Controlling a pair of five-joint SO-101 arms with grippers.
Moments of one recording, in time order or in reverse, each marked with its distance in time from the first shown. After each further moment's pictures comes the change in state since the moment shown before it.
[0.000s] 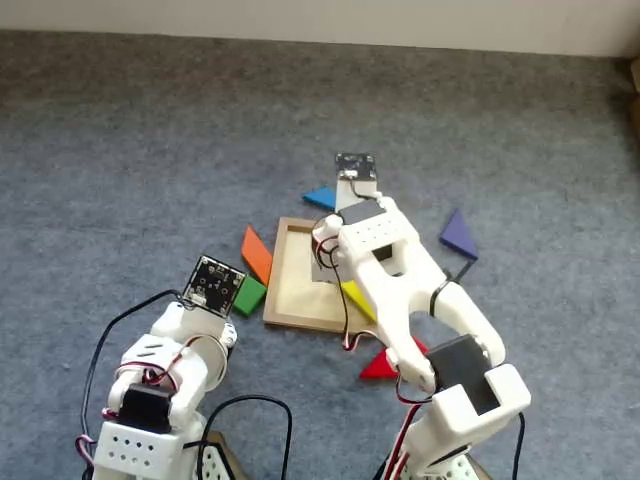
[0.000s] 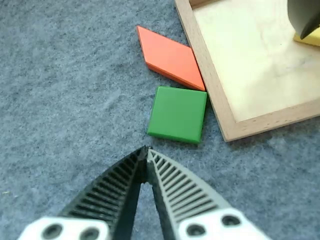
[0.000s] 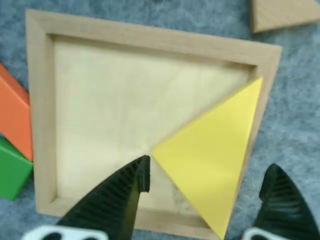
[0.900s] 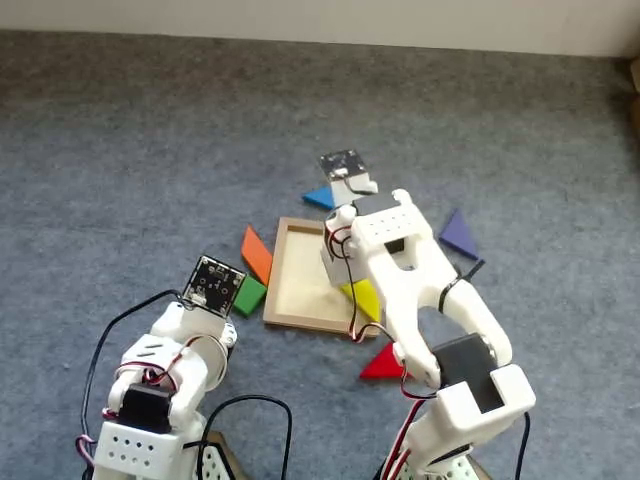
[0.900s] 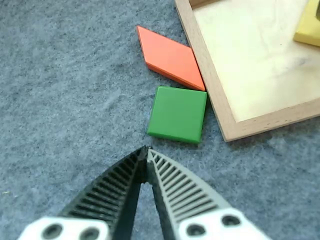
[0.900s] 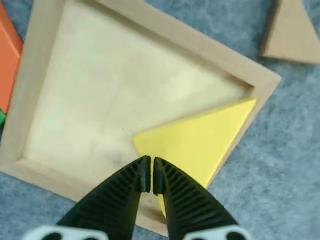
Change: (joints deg) left arm 0.0 0.0 0.0 0.0 0.0; right arm 3.3 0.0 -0.5 0.2 19.4
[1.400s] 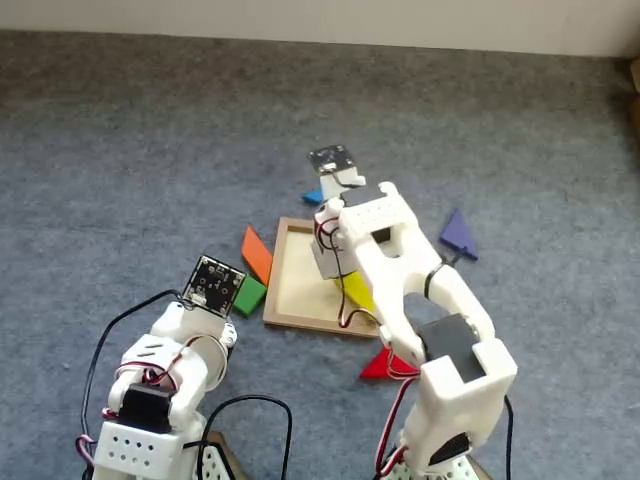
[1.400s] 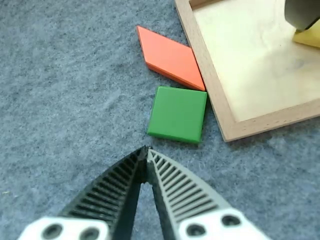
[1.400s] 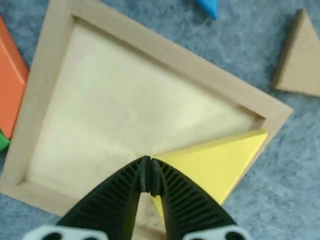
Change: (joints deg) left arm 0.0 0.0 0.0 0.0 0.0; right arm -1.9 10.6 -7.9 0.4 0.1
